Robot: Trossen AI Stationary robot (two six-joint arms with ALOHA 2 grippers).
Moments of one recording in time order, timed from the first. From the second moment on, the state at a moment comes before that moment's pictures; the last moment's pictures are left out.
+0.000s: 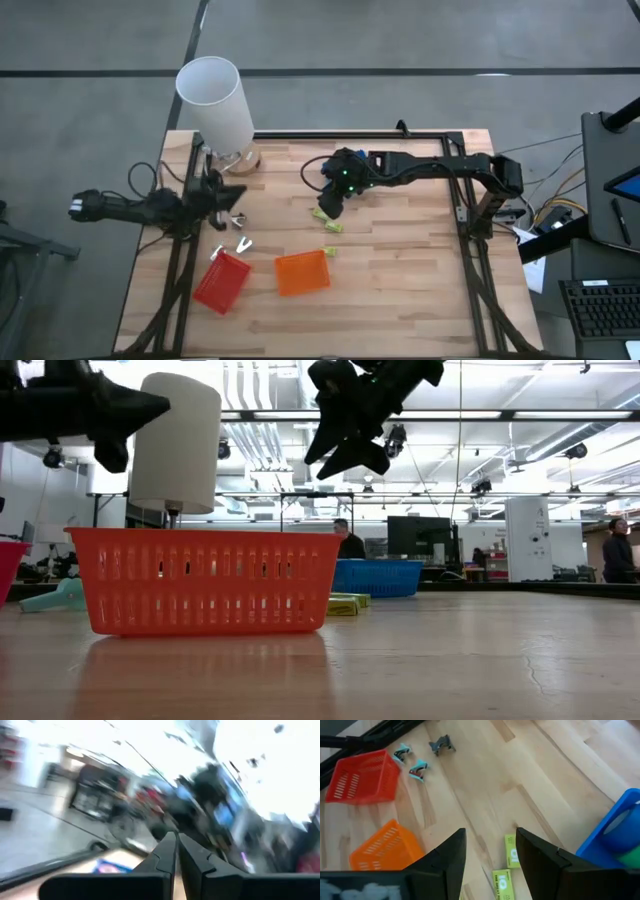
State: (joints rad) left arm -0.11 0.23 0.04 0.48 -0.48 -0.23; right arm -0.14 1.74 1.43 -0.50 -0.05 0.46
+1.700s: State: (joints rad) left arm 0.00 0.90 0.57 -0.04 -0.15 -0.45; right arm -0.05 1.46 1.21 -0.41 -0.14 0.36
